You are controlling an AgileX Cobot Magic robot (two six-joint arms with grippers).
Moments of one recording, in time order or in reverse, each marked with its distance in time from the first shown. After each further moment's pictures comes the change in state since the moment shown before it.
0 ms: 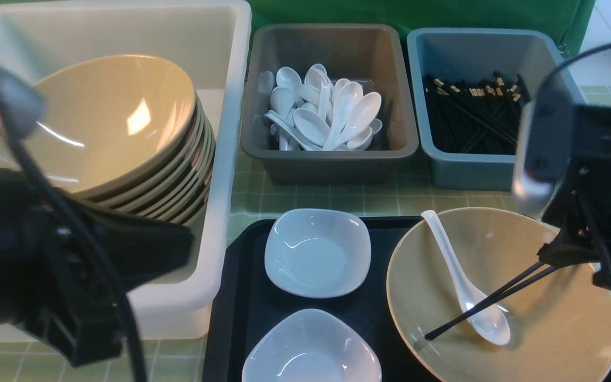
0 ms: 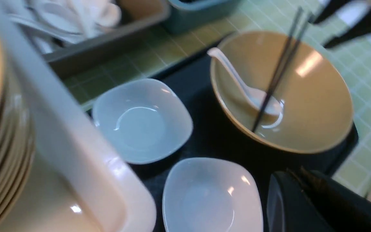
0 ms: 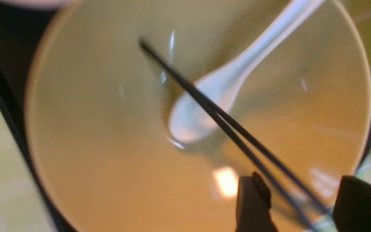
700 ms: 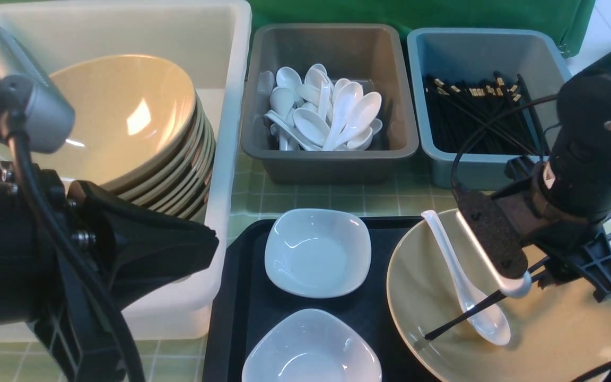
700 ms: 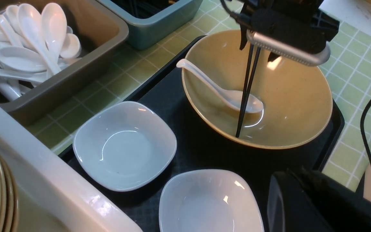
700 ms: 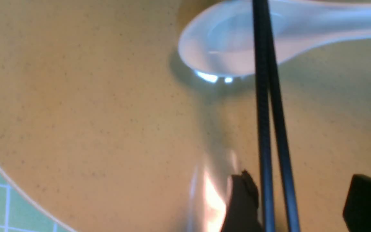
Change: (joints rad) right arm 0.095 0.223 -0.002 -0.223 -0.009 -0.303; left arm -0.003 0.009 -0.006 -0.076 -0.007 0.179
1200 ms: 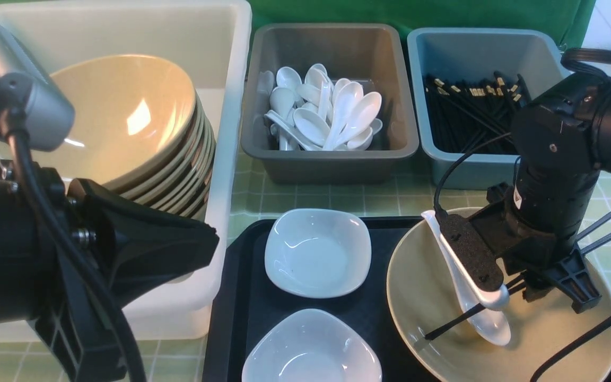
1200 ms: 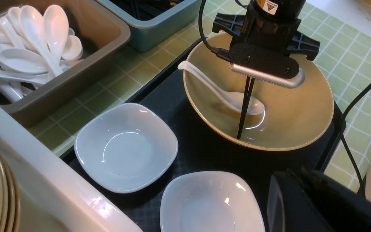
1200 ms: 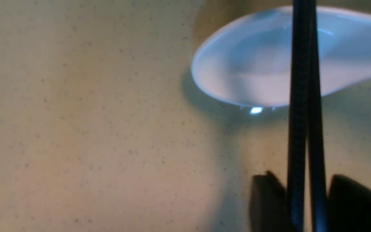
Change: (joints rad) right arm 0.000 0.114 -0.004 -0.002 -0.020 0.002; left arm 0.000 0.000 0.000 0.000 -0.004 0.000
